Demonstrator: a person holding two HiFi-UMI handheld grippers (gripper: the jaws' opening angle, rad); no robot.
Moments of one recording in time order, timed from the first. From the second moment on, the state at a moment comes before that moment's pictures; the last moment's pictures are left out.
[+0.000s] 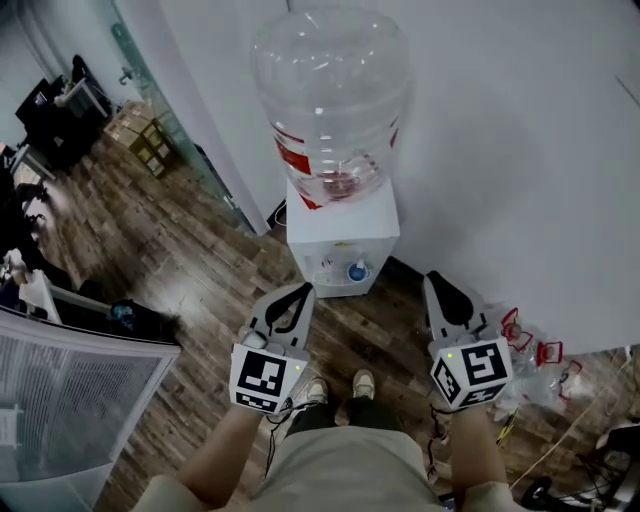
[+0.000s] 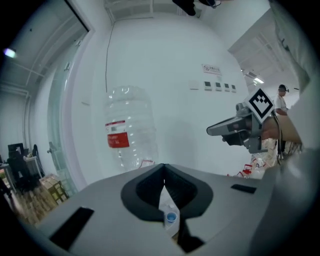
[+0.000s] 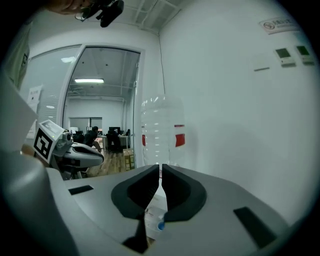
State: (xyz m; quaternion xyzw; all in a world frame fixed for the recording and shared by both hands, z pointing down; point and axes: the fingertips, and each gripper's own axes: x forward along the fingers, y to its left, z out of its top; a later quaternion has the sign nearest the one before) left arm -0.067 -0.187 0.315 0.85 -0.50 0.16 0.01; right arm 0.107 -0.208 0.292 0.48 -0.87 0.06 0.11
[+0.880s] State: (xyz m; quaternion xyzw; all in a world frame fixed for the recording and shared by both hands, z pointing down) left arm -0.078 -0.131 0.198 0.84 -0.53 0.07 -0.05; right arm 0.072 -0.138 0.175 0.41 -0.91 0.00 0.05
